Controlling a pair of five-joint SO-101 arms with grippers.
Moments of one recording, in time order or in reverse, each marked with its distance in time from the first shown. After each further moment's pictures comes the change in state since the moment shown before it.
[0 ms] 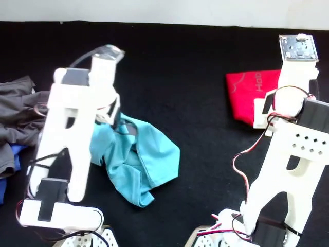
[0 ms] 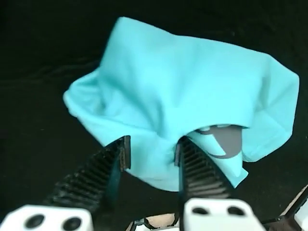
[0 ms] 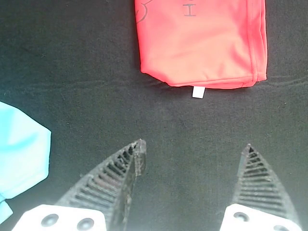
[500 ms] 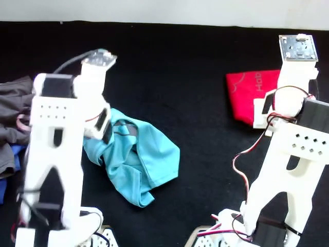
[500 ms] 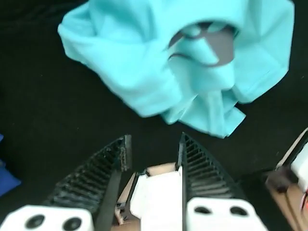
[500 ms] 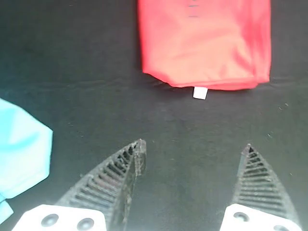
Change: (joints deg) left arm -2.6 -15.0 4.0 14.4 -5.2; right arm -1.8 0.0 0.4 0.0 0.0
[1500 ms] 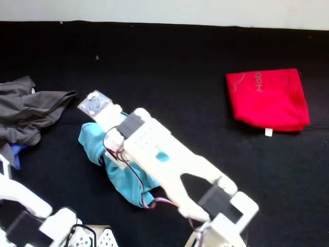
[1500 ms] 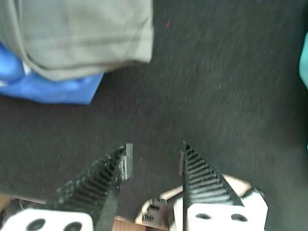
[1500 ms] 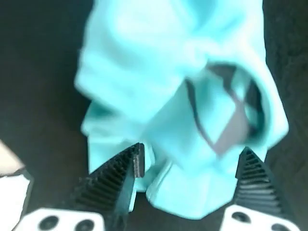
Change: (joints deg) left arm -59.3 3.9 15.1 -12.6 -24.2; right arm -62.0 29.1 13.8 -25.7 -12.0
